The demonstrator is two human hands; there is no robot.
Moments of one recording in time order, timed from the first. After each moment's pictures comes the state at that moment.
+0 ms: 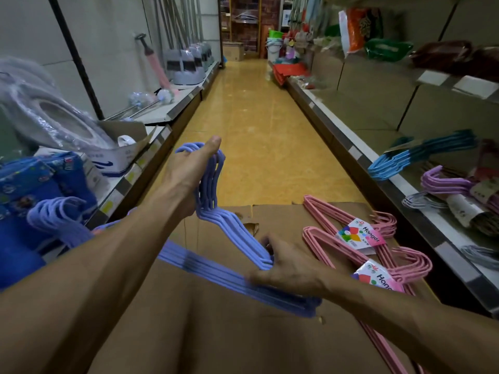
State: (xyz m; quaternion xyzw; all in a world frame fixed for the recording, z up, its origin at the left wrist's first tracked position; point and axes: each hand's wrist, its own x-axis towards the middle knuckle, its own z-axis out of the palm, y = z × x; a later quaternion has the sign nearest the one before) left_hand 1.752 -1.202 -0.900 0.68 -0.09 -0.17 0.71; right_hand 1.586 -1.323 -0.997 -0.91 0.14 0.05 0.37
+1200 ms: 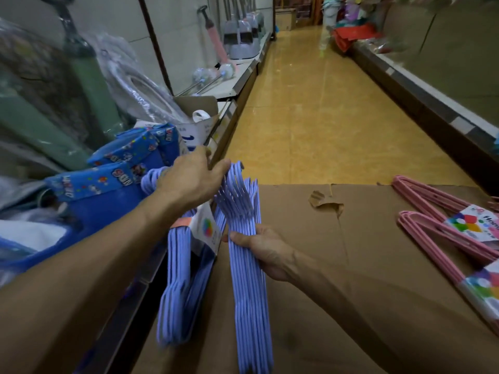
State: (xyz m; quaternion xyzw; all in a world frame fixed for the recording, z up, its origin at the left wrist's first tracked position) left_hand 1.827 -1.034 -0.934 0.96 -0.20 0.01 0.21; right_hand 1.745 -1.141 -1.071 -0.58 0.20 0.05 0.79
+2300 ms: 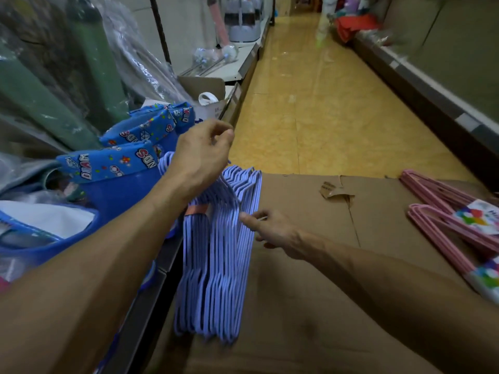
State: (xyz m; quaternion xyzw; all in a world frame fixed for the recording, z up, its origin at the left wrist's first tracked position) left_hand 1.859 -1.003 -0.949 0.86 -0.25 0.07 0.45; right_hand 1.770 -1.130 -1.069 -0.79 0.23 0.07 0.57
